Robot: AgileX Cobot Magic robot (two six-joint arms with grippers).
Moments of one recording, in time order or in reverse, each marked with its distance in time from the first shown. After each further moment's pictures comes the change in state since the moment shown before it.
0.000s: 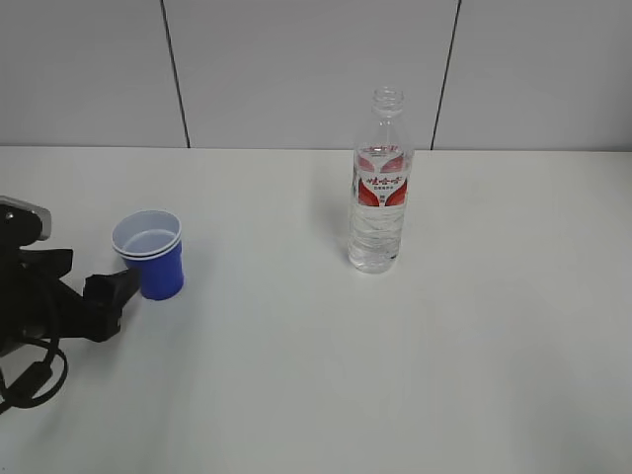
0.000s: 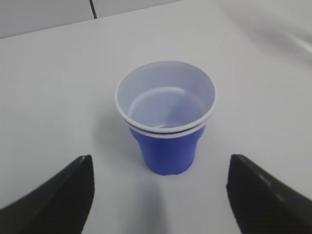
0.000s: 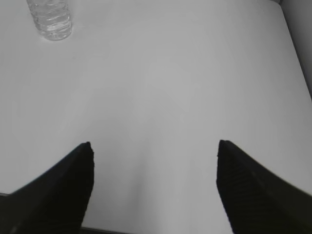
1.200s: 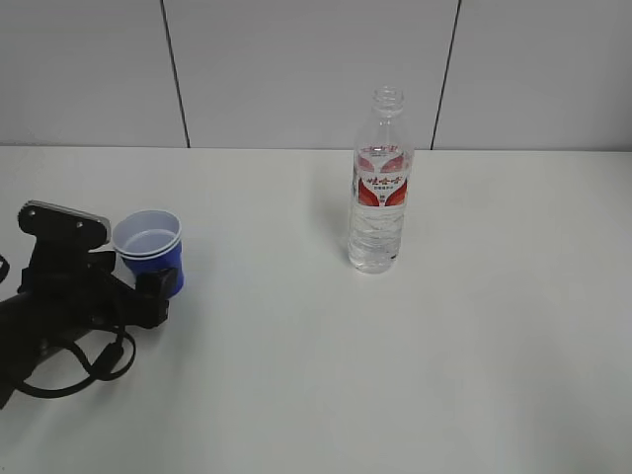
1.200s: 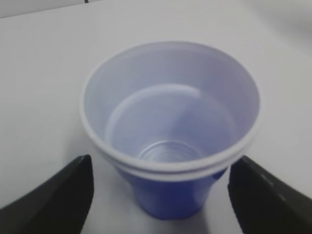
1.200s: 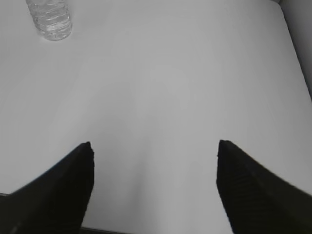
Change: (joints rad) left arm 0.000 0.353 -0.171 -0.004 -0.196 -0.035; right arm 0.000 0.000 0.000 -0.002 0.000 0.000
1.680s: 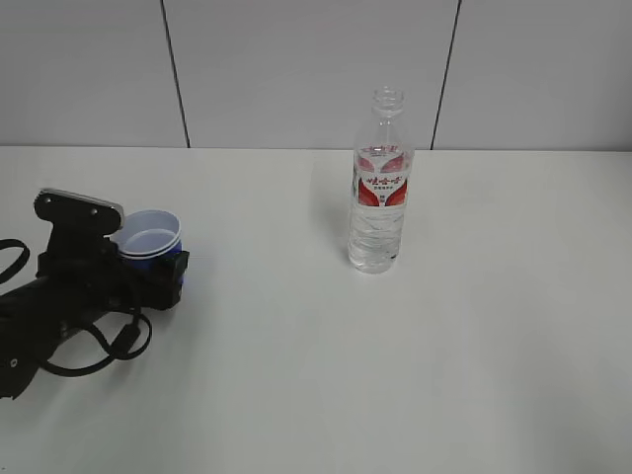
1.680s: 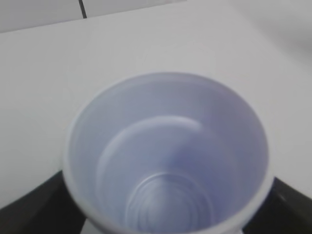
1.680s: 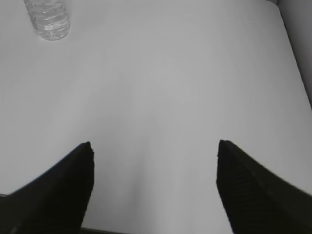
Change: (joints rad) left arm 0.000 0.045 -0.074 0.000 -0.003 0.000; right arm 0.000 0.000 0.000 -0.007 0.000 0.000
